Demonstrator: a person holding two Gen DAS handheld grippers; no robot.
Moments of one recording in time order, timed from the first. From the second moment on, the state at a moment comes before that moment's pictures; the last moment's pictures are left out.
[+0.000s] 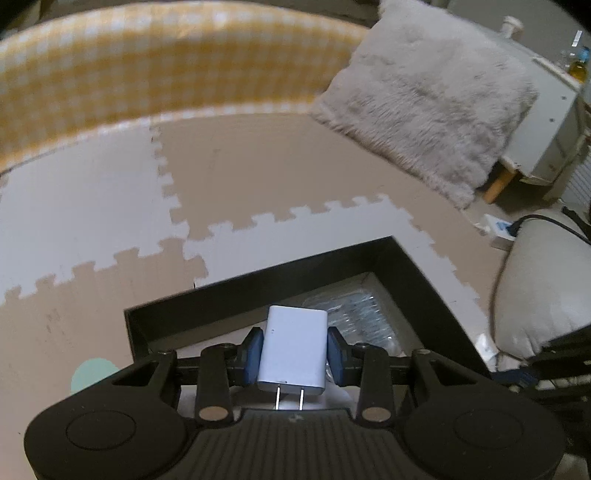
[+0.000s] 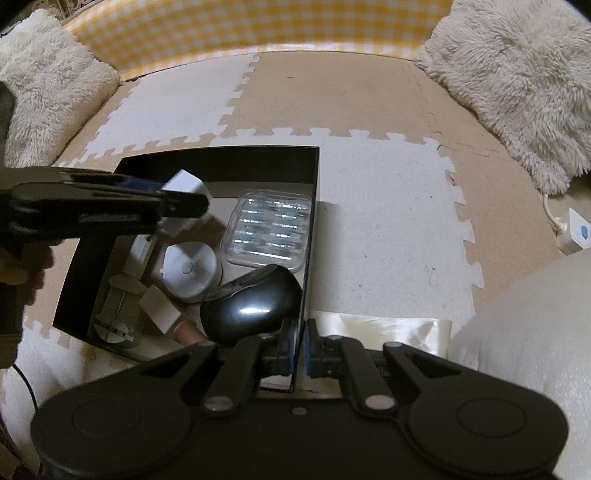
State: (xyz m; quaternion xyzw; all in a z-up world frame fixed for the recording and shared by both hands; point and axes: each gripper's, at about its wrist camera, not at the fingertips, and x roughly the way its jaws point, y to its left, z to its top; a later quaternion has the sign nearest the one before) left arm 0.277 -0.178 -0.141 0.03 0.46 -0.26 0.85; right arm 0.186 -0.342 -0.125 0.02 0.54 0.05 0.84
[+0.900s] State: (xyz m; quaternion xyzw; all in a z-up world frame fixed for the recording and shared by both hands) left arm 0.251 -0.184 -0.133 0.04 0.45 -0.28 0.85; right arm 0.186 -0.342 -0.127 0.02 0.54 0.05 0.84
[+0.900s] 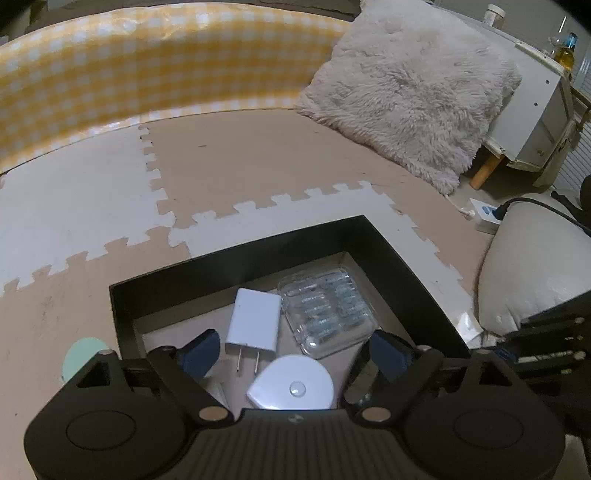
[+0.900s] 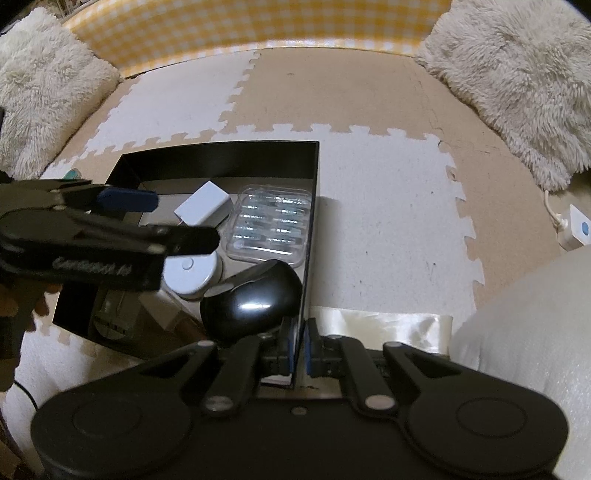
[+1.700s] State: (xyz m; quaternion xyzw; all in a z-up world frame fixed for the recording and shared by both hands) left arm 0.207 -0.158 -0.084 0.03 0.41 -0.28 0.87; right arm 0.185 -0.344 -0.127 0.04 0.54 0.04 0.84
